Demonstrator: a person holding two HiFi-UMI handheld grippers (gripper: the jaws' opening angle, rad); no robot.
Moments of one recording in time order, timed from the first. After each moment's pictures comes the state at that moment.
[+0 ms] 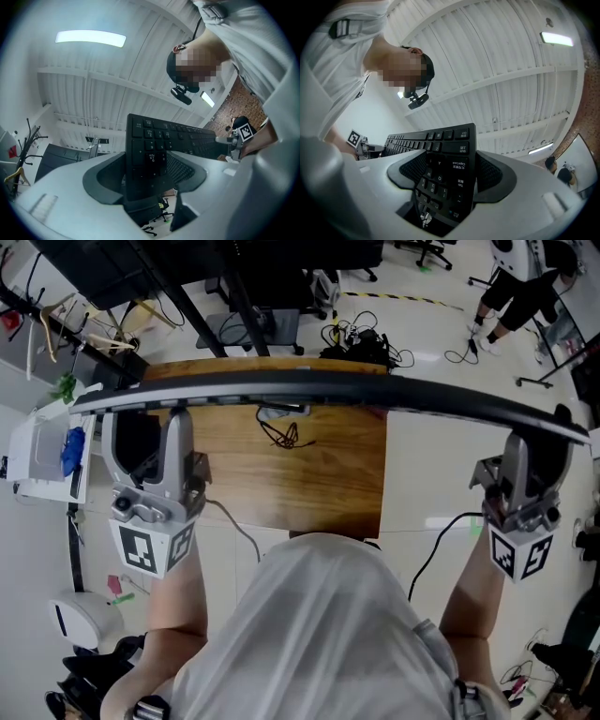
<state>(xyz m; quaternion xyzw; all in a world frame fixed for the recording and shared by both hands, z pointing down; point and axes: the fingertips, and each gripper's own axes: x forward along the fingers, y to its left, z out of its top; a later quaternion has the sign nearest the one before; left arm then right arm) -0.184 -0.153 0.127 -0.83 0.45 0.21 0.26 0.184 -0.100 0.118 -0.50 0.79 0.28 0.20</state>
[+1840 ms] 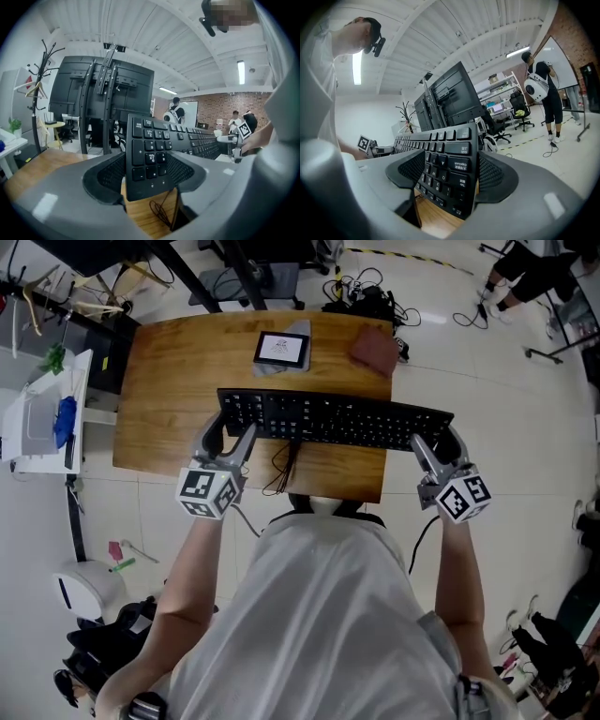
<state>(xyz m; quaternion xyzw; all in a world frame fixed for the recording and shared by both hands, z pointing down) -0.184 -0.175 0.465 -0.86 0.48 -0.09 -0.12 0.183 -0.138 0.474 -0.49 0.85 -0.20 0.01</state>
